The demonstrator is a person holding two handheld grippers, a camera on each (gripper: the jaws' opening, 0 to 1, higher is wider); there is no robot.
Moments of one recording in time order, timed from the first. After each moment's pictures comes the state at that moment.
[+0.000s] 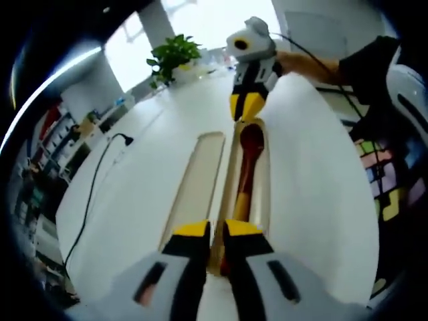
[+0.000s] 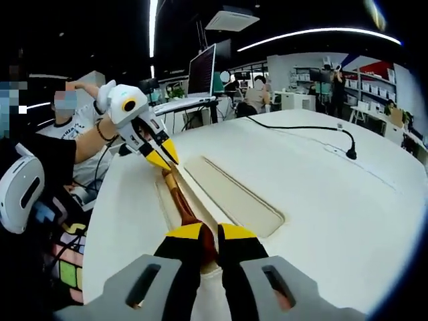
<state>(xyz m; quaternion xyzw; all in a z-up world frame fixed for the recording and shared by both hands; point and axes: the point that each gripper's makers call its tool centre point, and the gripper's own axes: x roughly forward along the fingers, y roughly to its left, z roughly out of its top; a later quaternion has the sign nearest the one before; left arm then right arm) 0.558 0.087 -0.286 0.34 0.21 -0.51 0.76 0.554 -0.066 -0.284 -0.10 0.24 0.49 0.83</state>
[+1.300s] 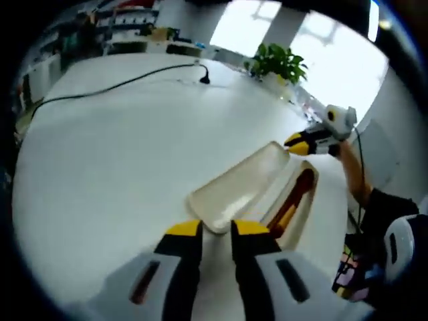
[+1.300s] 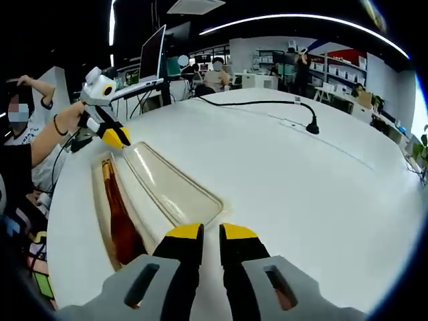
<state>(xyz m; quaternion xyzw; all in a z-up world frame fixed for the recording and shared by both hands) 0.585 0.127 -0.319 -0.04 0.43 -0.38 0.82 0.625 -0.105 -0.314 -0.09 0.31 0.37 0.87</state>
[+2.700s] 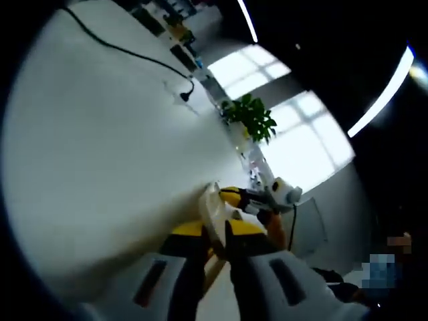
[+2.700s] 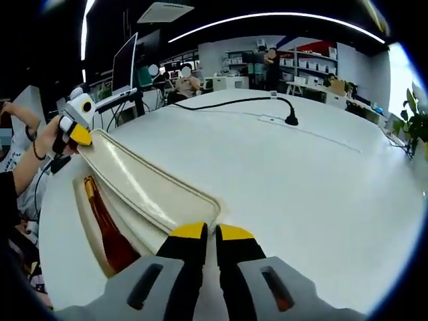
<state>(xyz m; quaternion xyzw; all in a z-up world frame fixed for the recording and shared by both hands) 0.583 0.090 -0.267 -0.33 0.39 -0.45 0.73 0.621 -0.099 -0.321 -0.05 0.30 0.29 0.91</state>
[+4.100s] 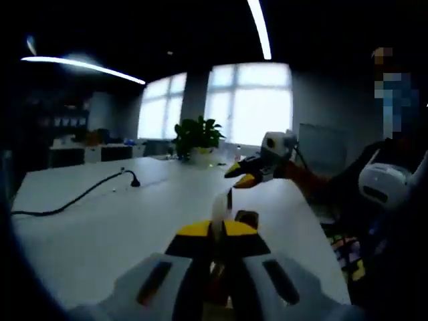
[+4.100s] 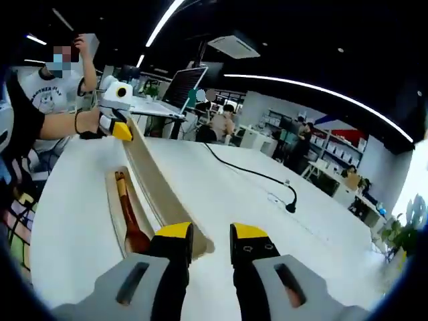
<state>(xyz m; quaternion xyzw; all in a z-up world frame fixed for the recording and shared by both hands) 0.546 0.079 -0.214 0.03 0.04 -0.60 0.80 0.583 -0.085 -0.232 -0.25 0.09 0.40 0.88</state>
